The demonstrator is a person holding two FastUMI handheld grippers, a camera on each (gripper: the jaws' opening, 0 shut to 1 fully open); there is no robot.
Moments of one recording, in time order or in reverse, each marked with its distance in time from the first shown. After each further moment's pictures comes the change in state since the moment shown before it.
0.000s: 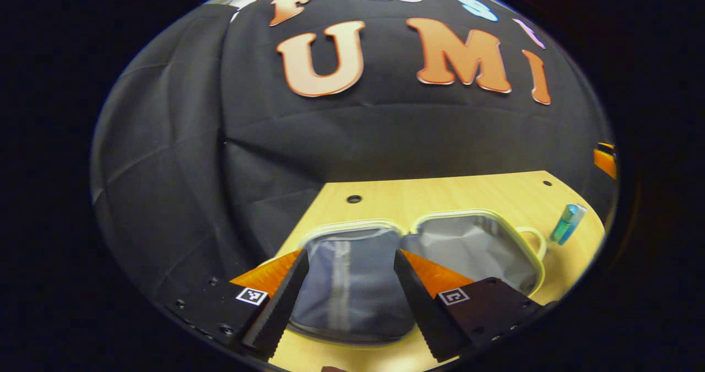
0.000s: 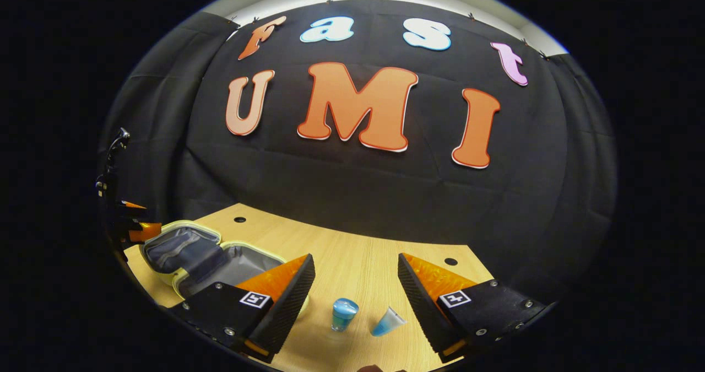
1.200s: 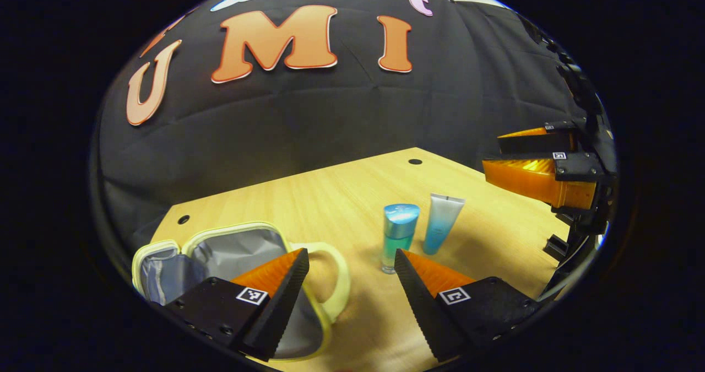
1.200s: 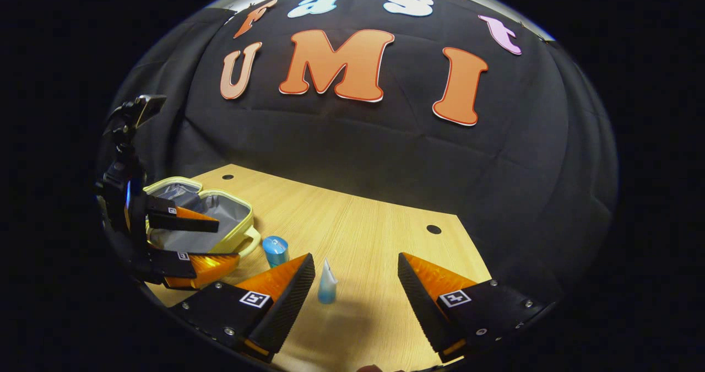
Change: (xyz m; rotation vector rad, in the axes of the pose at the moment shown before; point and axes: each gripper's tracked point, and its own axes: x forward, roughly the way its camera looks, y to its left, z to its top) left arm -0.002 -0.372 -0.015 0.181 0.008 -0.524; right arm -0.007 -0.095 -0.085 -0.040 0.160 0.046
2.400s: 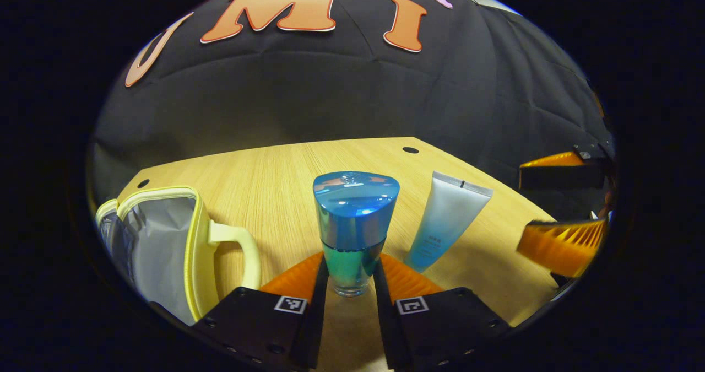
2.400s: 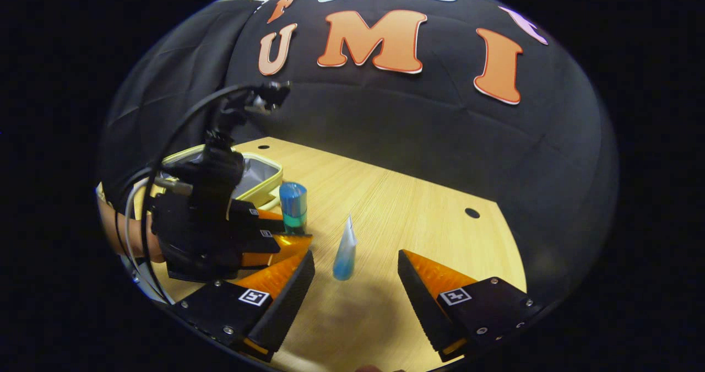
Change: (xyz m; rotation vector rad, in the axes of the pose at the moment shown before) left arm 0.093 -0.037 -0.032 -0.131 0.032 0.015; right arm 0.026 0.026 -0.074 -0.061 0.074 0.229
